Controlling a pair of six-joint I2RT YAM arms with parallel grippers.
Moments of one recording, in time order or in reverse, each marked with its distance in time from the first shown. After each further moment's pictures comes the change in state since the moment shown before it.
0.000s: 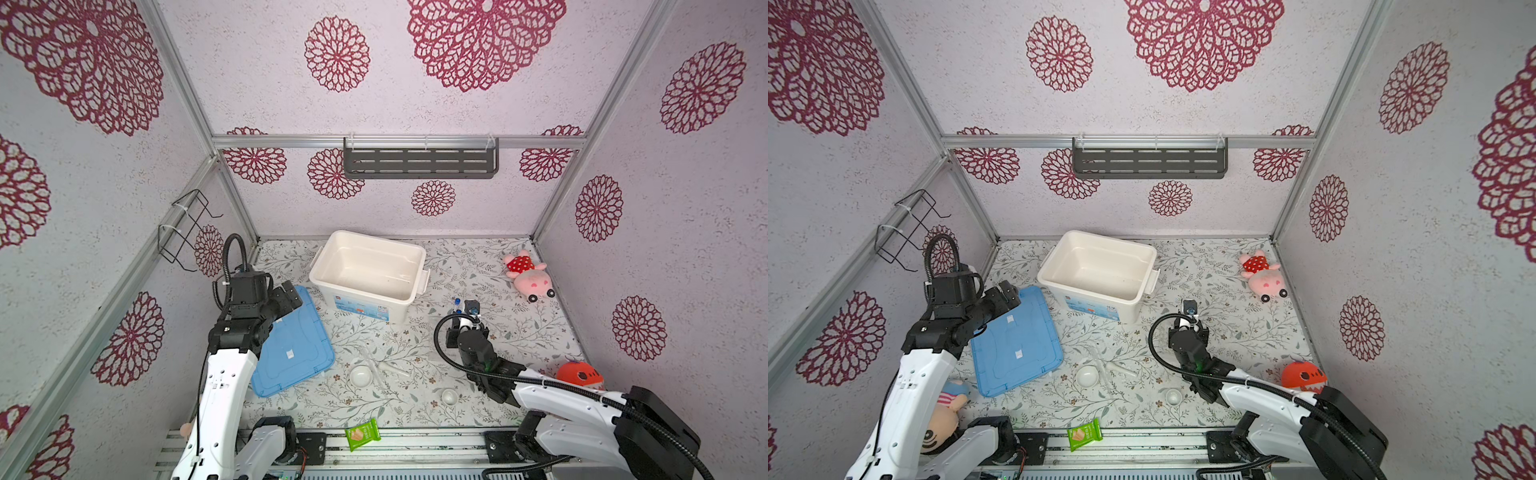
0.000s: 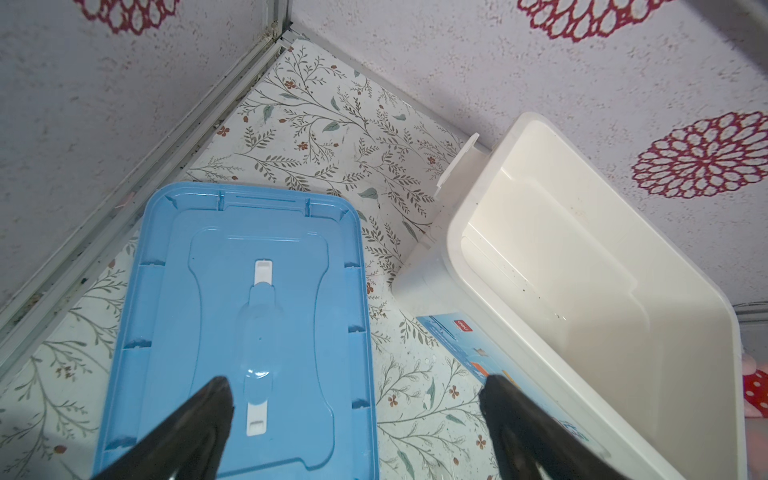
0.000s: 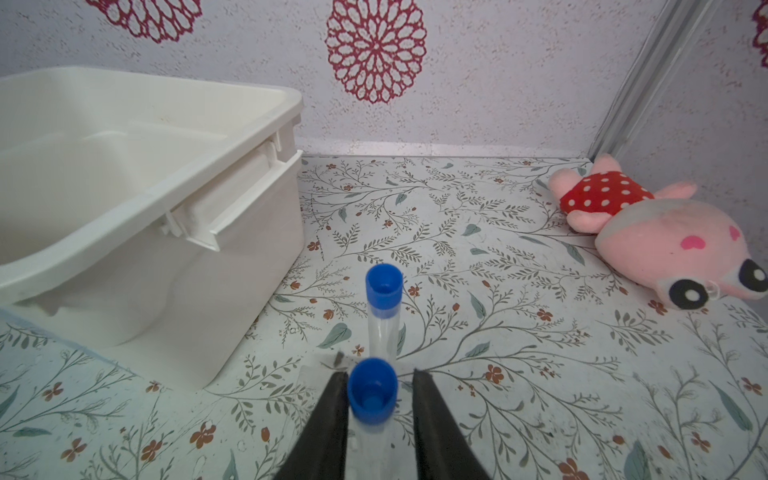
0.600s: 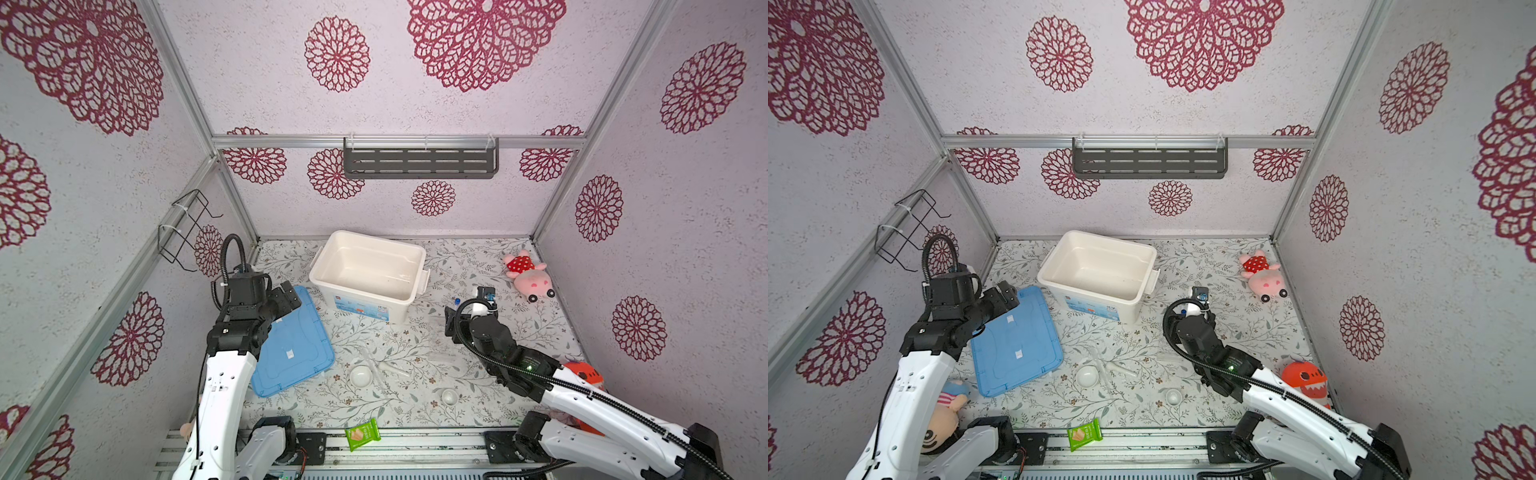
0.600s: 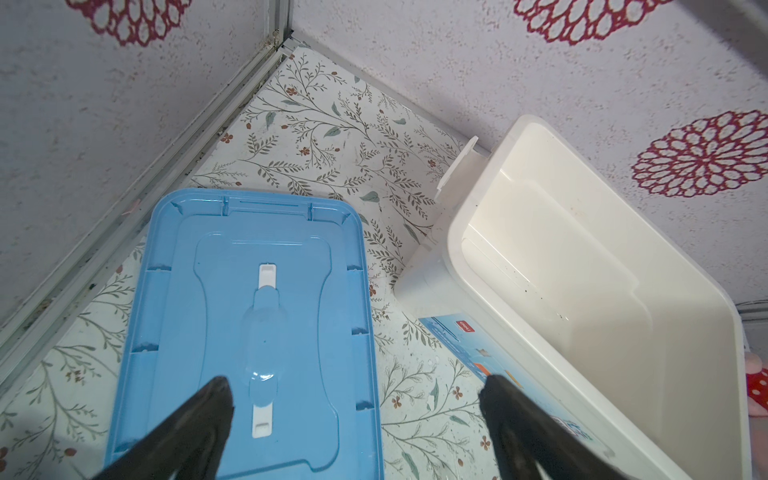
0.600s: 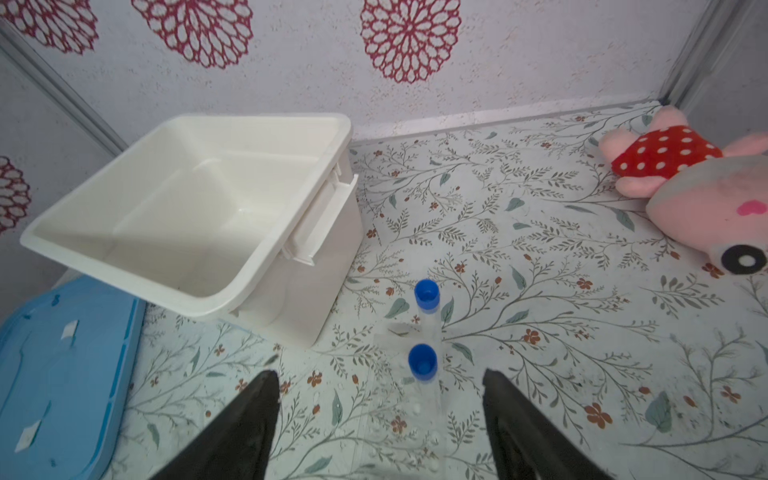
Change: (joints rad) left arm 0.008 -0.011 0.000 -0.002 0.000 0.023; right arm 0.007 -0.195 0.317 -0.663 -0.210 0.266
